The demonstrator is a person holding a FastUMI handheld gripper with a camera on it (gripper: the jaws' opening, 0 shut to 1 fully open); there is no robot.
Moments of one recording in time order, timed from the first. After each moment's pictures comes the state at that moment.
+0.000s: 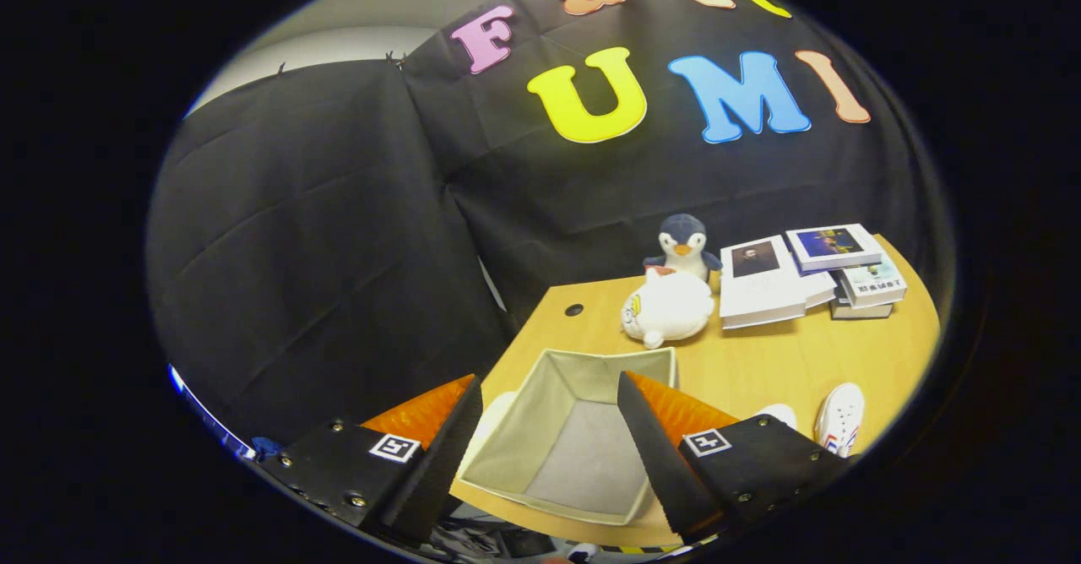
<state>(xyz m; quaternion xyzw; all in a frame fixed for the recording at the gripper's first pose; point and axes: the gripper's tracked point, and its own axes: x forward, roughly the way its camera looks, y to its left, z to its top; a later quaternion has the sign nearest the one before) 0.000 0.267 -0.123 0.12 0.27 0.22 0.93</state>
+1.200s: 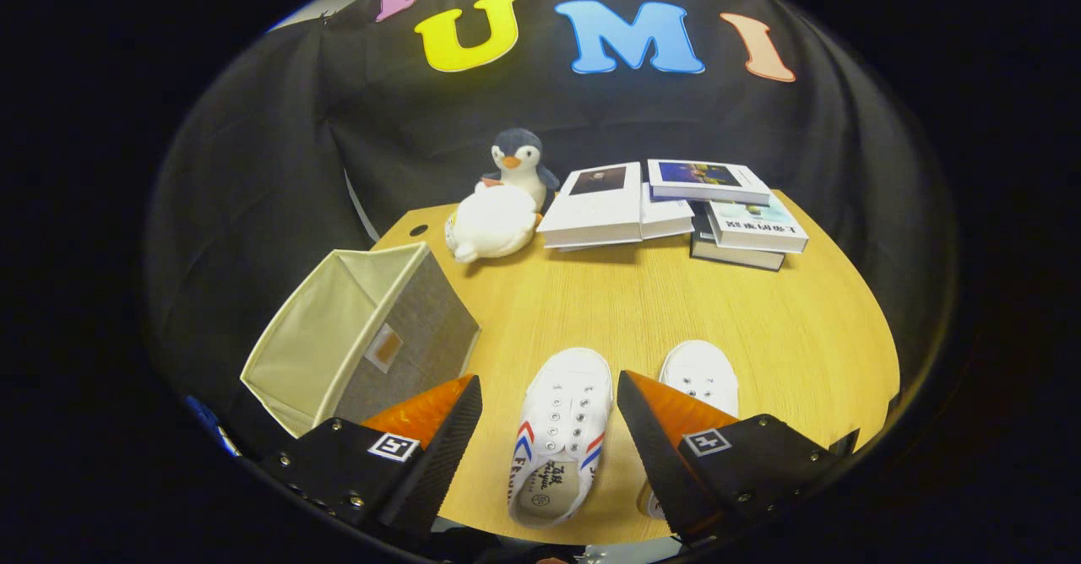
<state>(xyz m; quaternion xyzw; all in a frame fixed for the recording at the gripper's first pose) -0.002 0.073 -0.278 0.04 0.40 0.09 0.91</state>
